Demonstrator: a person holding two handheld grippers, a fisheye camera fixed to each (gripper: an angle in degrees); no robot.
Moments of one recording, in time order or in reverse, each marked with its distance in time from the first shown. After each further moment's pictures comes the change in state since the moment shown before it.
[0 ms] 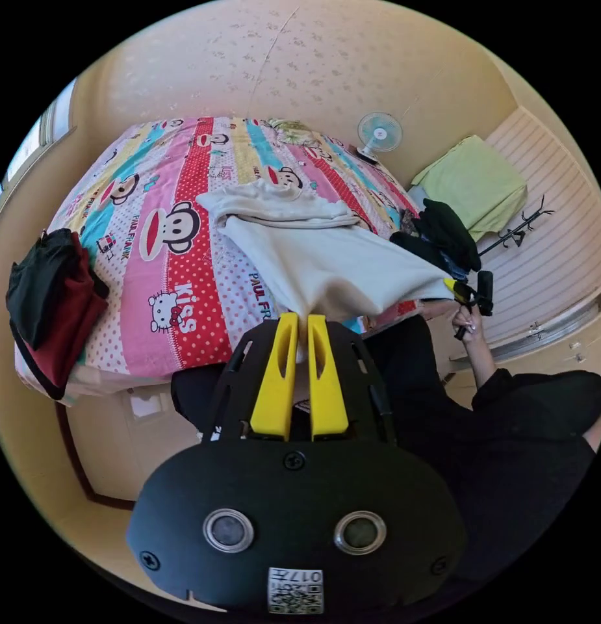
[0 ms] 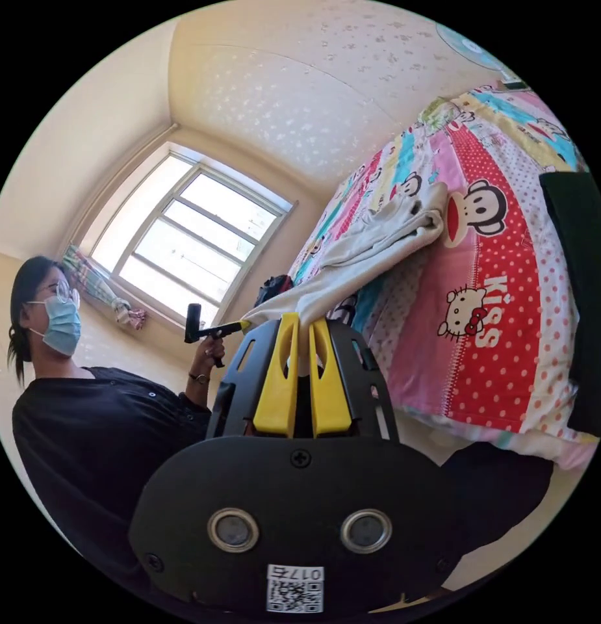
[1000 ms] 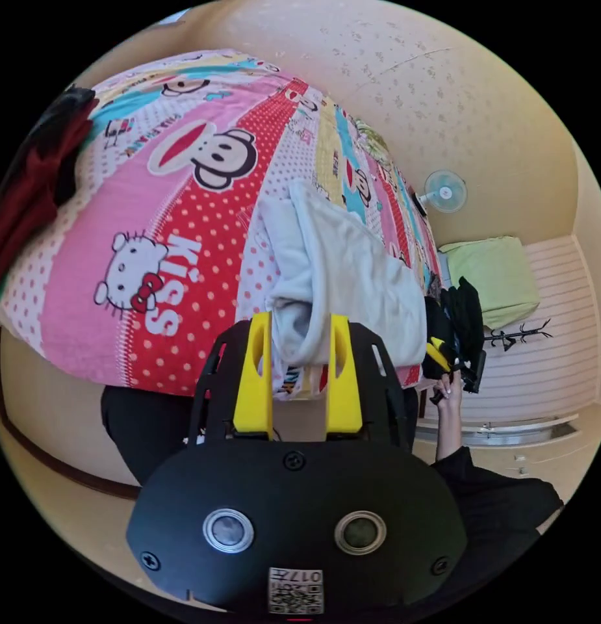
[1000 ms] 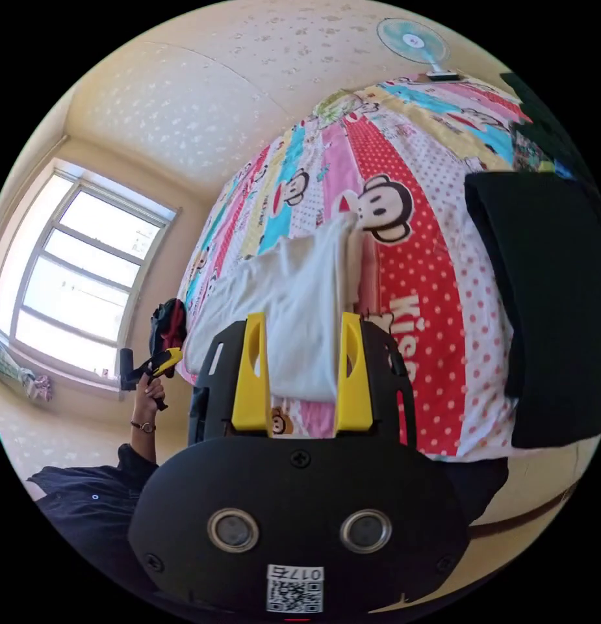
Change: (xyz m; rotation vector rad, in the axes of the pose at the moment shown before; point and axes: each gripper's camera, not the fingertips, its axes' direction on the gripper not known) left arm -0.166 -0.059 0.113 0.022 0.182 -0.426; right arm 0.082 -0.096 0.107 -0.012 0.483 0.294
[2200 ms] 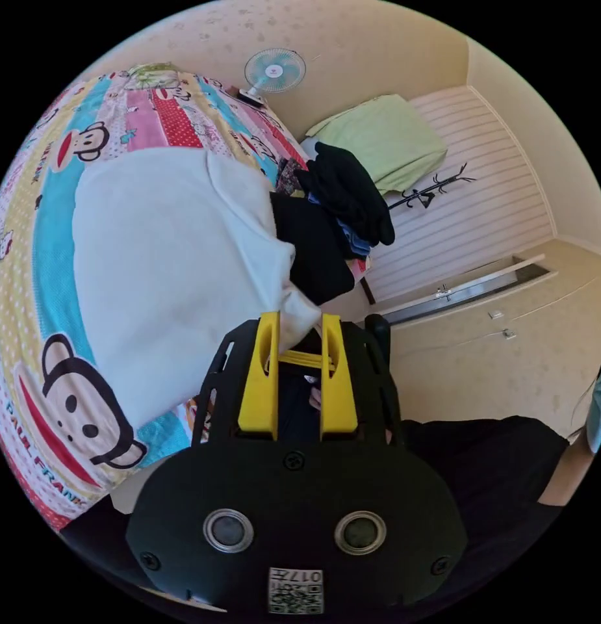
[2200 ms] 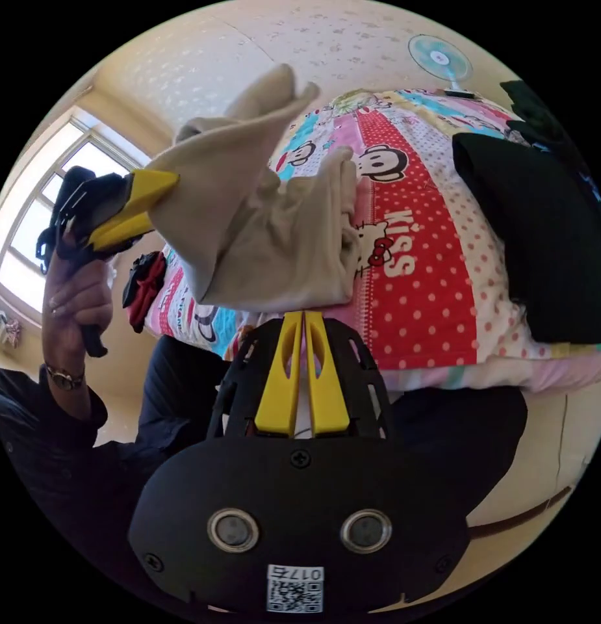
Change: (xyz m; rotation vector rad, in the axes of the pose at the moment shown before) left arm 0.298 0.040 0.164 -0.355 0.317 0.549; right arm 0.031 0.041 0.035 0.000 0.071 -0.156
